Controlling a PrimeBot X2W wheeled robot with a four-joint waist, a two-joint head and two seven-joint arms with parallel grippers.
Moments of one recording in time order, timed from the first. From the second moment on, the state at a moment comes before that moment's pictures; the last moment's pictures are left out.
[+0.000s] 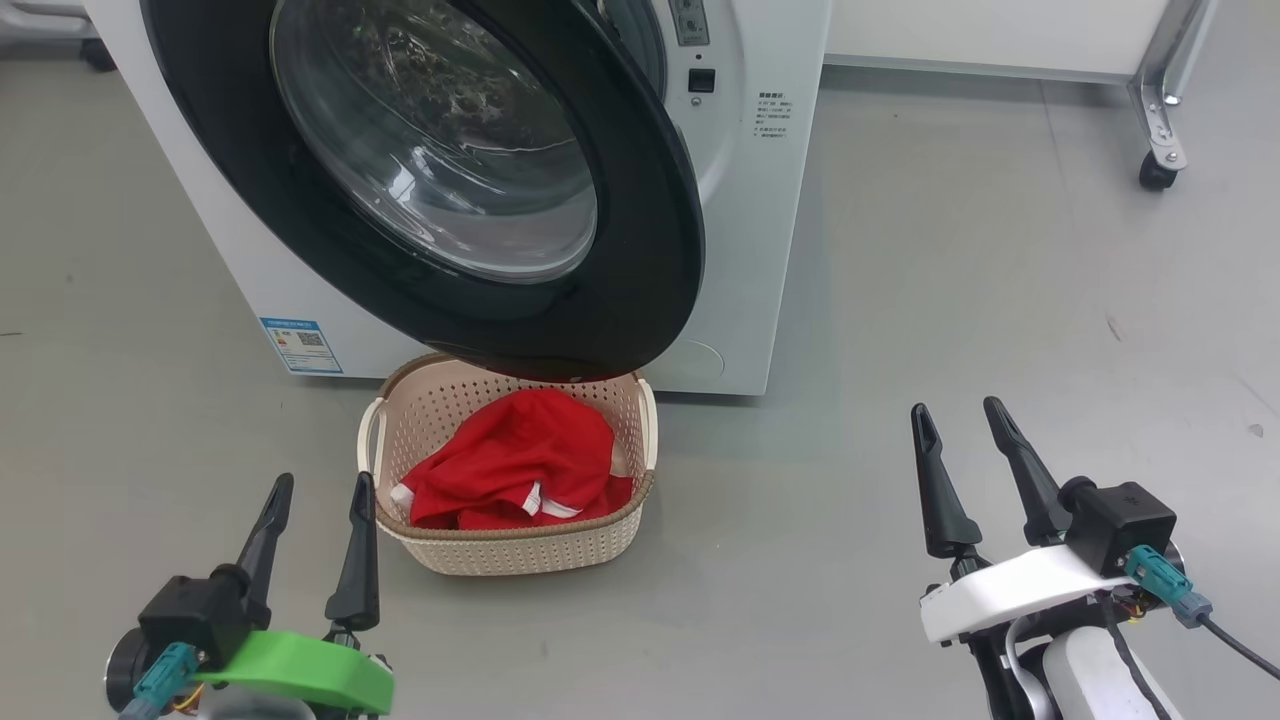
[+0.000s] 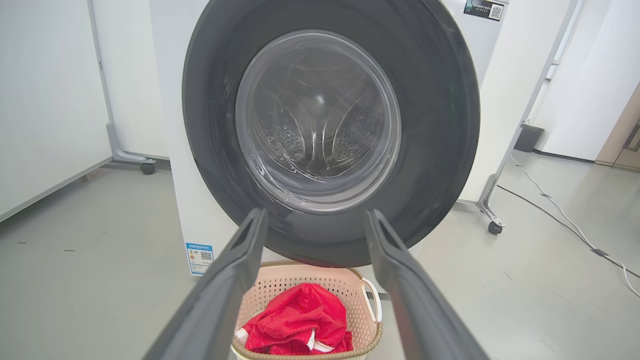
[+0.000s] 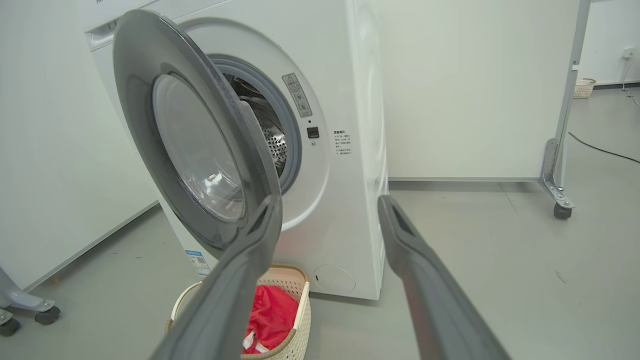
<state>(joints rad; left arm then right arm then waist) -0.03 0.12 -0.19 0.17 -0.45 -0.04 -0.25 -0.07 -0.07 0.23 0.17 0.38 0.12 -0.25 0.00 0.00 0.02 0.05</state>
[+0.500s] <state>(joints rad) -0.03 0.10 -0.21 0.15 -0.44 -0.05 -0.25 -0.07 -0.10 0.25 0.13 0.36 0.12 -0.25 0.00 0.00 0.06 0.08</state>
